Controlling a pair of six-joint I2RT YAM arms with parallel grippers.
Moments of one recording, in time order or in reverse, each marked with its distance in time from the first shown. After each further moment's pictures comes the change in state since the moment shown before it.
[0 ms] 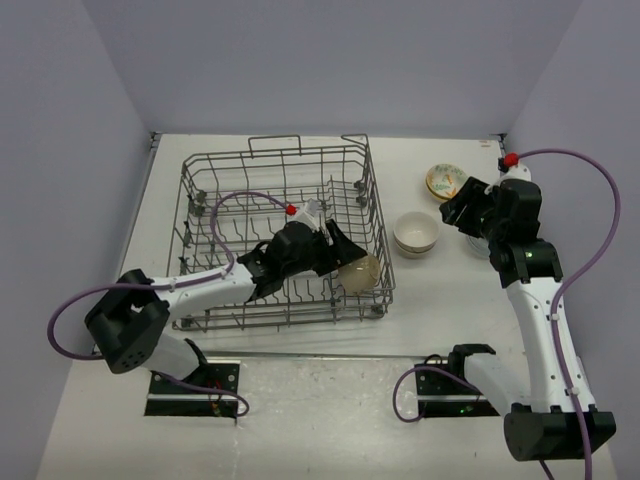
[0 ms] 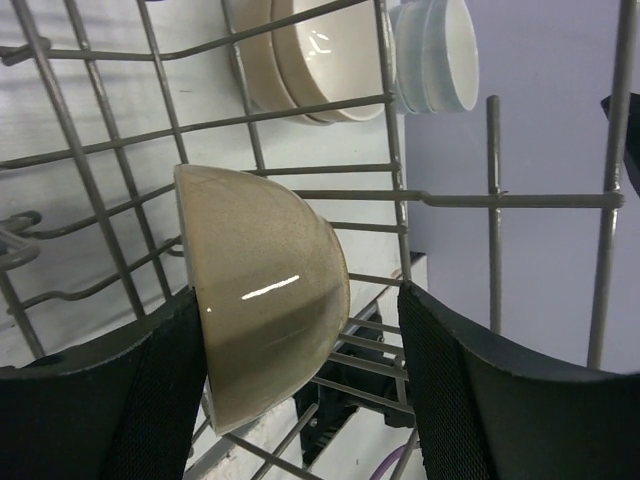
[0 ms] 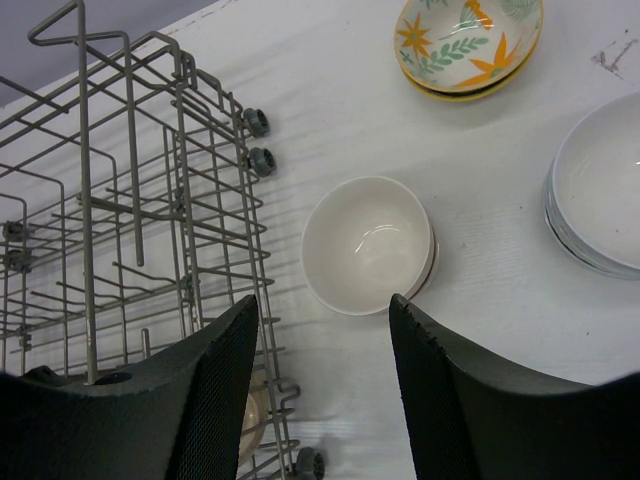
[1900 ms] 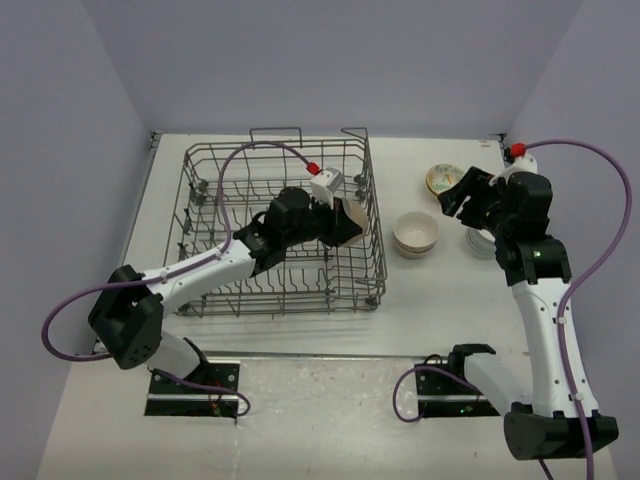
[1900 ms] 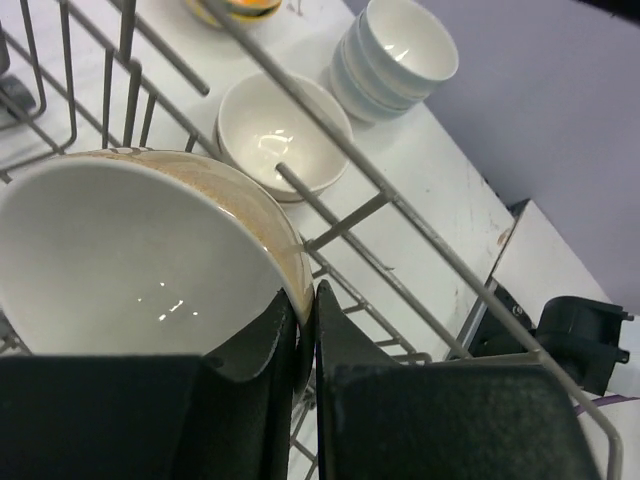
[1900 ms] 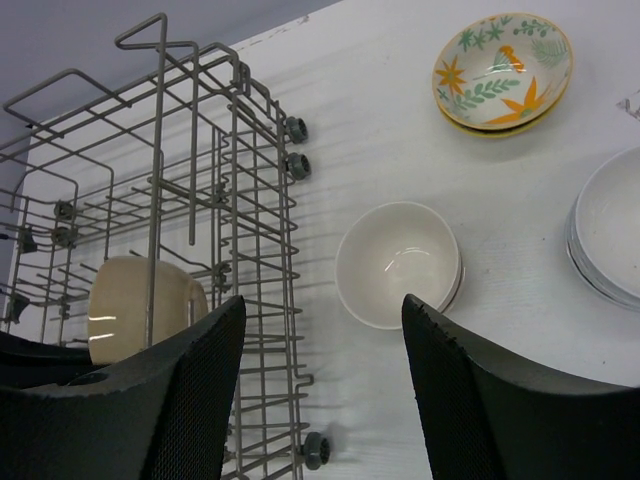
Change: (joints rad) left arm 0.078 0.037 0.242 -0.093 0.182 0.652; right arm 0.000 0.005 0.089 -0.016 -0.045 -0.007
